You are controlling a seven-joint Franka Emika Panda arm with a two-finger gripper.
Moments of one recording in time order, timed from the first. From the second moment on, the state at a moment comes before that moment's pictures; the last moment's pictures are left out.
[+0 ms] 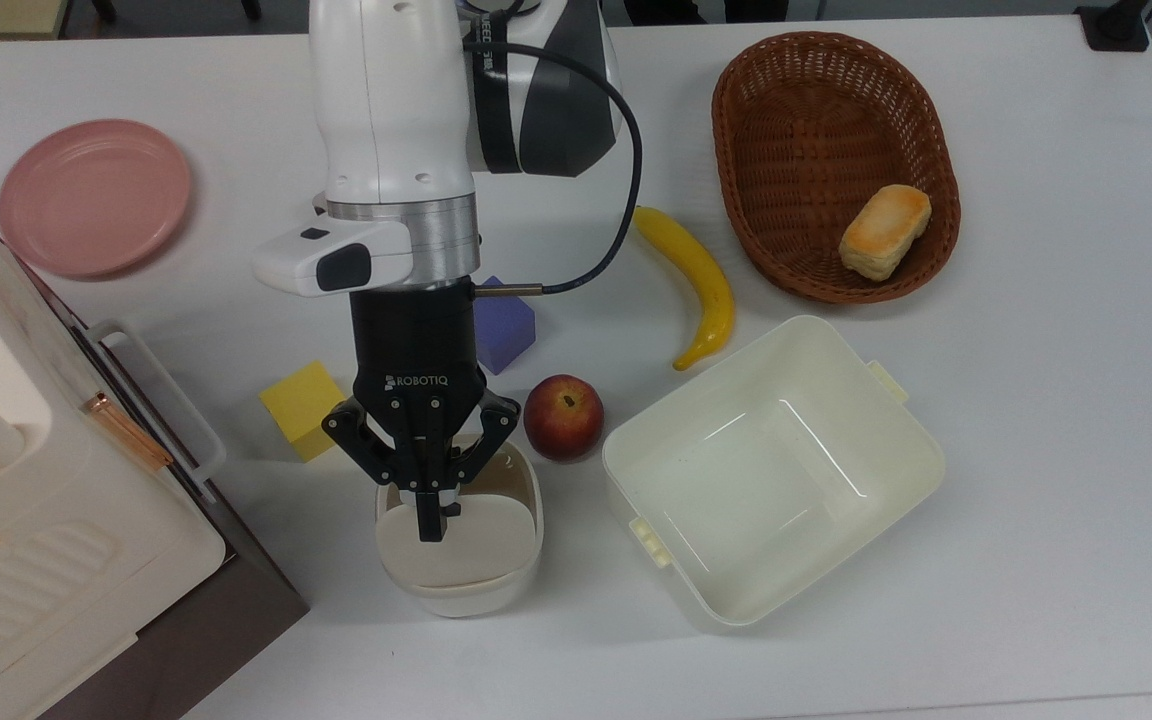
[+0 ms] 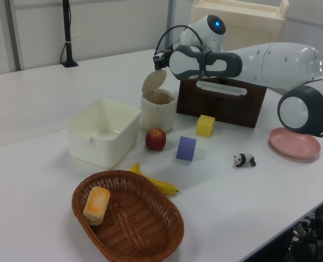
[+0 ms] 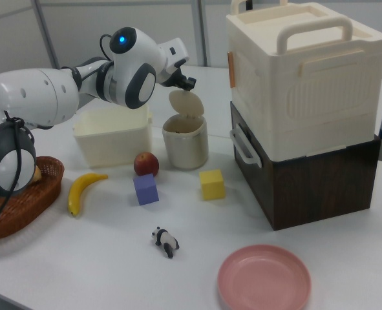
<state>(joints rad) -0.01 0.64 0.01 -1.26 0.10 2.74 -0.03</state>
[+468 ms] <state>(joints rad) -0.01 0.64 0.01 -1.26 0.10 2.74 -0.06</state>
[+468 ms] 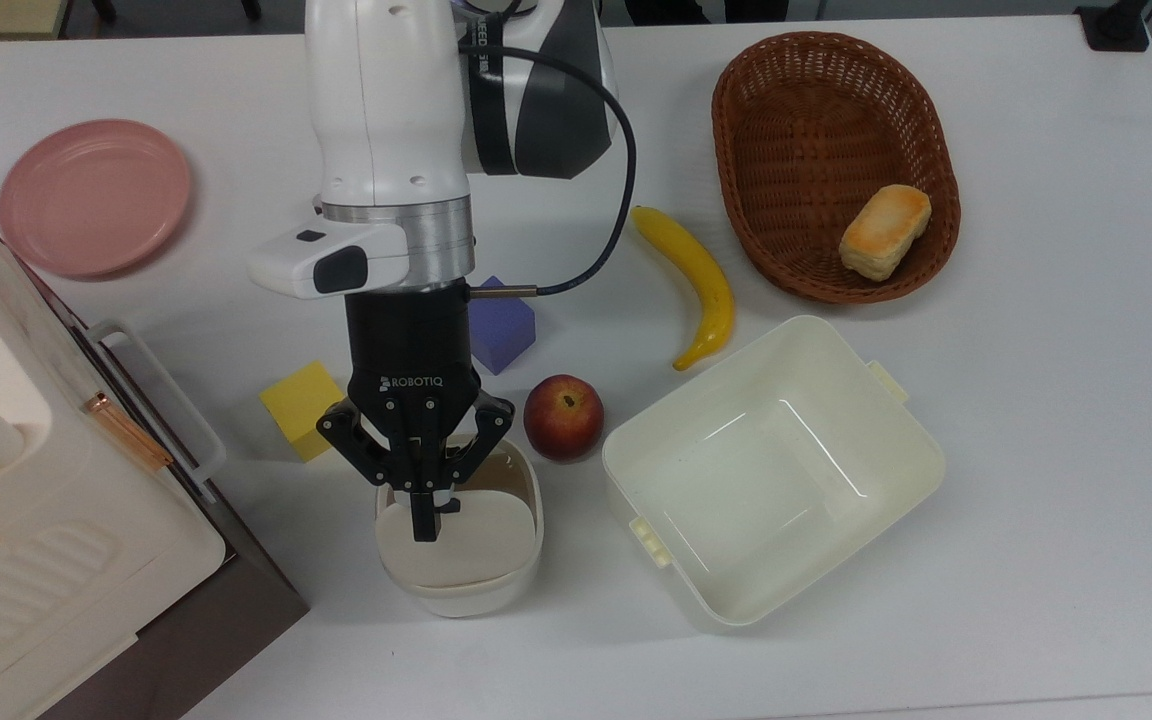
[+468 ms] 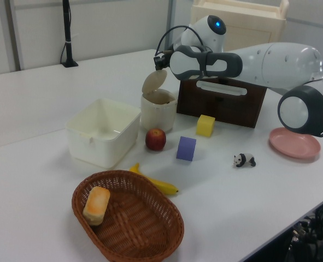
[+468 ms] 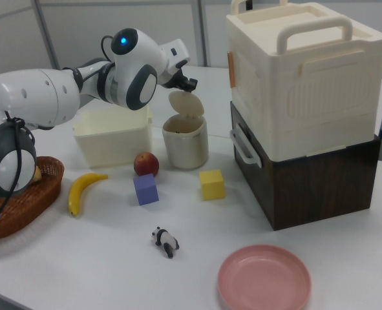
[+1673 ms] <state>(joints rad) 0.00 0.54 0.01 -1.45 0.10 2.74 -0.14</state>
